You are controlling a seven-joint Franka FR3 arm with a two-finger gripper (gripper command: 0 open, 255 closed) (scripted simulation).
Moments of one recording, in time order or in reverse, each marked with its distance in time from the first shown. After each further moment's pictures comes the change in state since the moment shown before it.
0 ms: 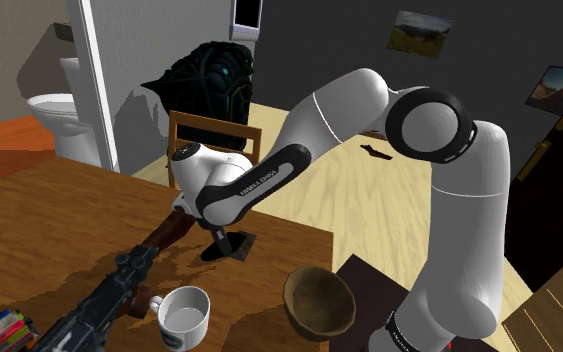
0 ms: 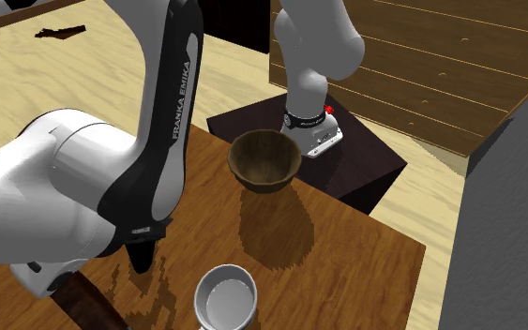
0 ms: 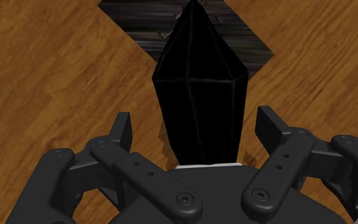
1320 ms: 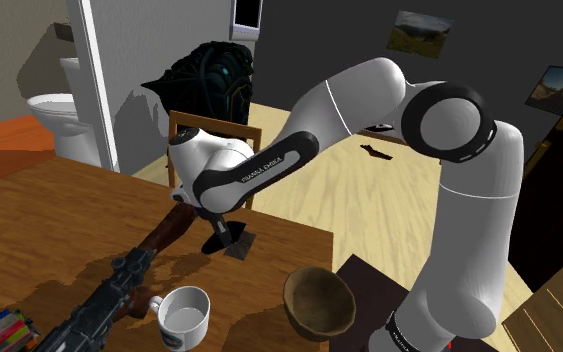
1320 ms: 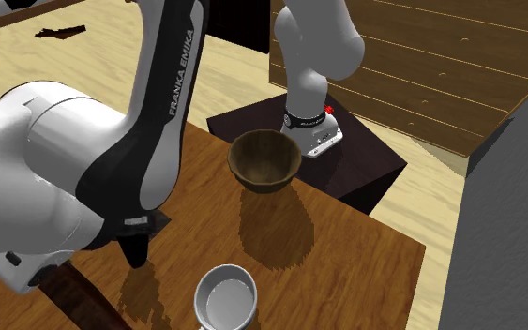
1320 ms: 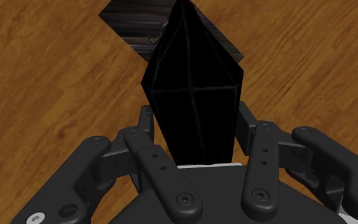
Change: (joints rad) arm -0.005 -0.067 0.020 0.012 0.041 -0.080 -0.042
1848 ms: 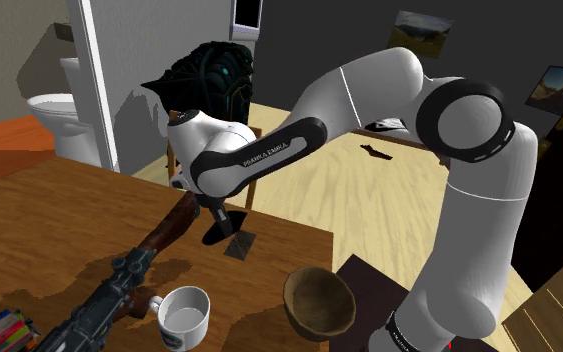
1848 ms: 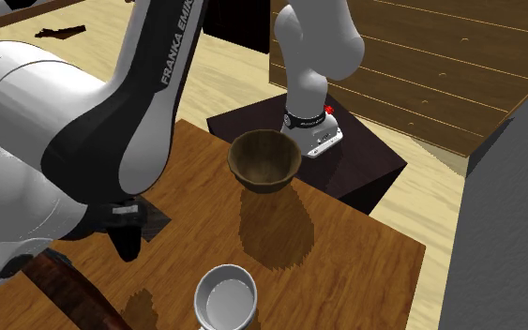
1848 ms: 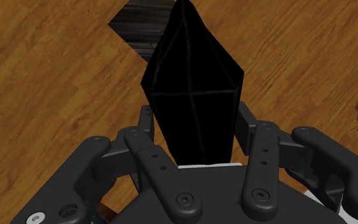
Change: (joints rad) arm -0.005 -0.060 0.012 0.029 0.034 -0.080 -0.033
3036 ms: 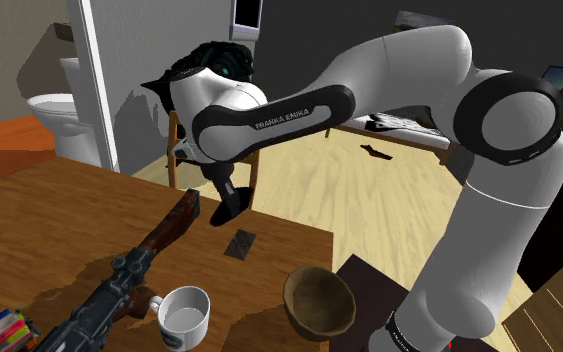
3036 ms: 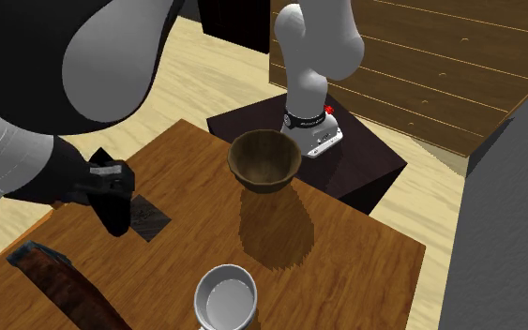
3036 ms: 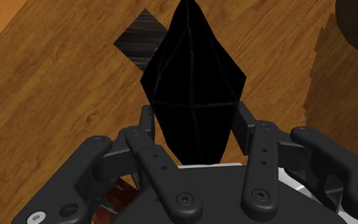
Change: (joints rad) arm -0.011 -0.140 0.016 0.047 0.068 -0.167 -0.068
